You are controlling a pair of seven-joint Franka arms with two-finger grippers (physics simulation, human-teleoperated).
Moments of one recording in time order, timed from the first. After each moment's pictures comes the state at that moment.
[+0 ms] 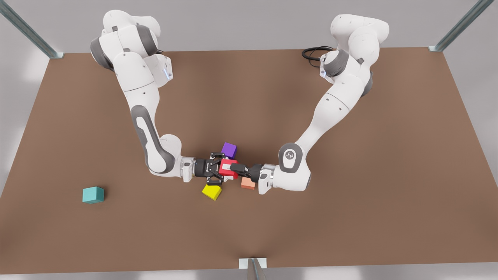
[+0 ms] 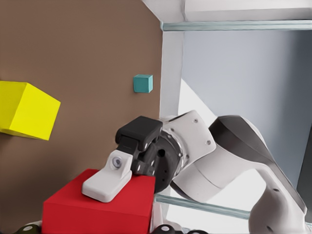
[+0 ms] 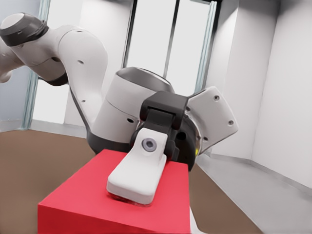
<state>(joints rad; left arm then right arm) -0.26 1.17 -0.59 -0.96 -0.97 2.15 0.26 0.37 0.72 -0.01 -1.70 1.89 1.87 -2.63</state>
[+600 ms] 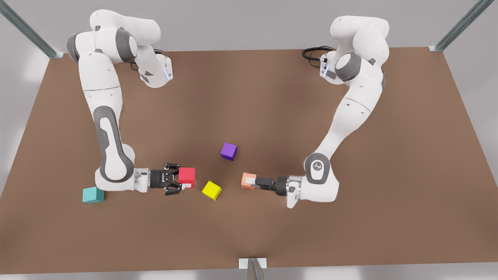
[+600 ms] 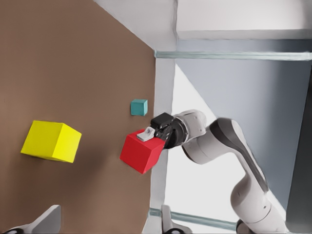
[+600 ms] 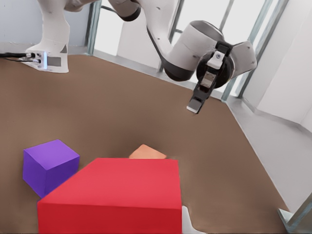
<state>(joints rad) -0.06 1.15 -0.59 -0.96 -0.96 2.03 0.27 0.10 0.65 -0.08 -1.63 1.19 1.78 -2.59</state>
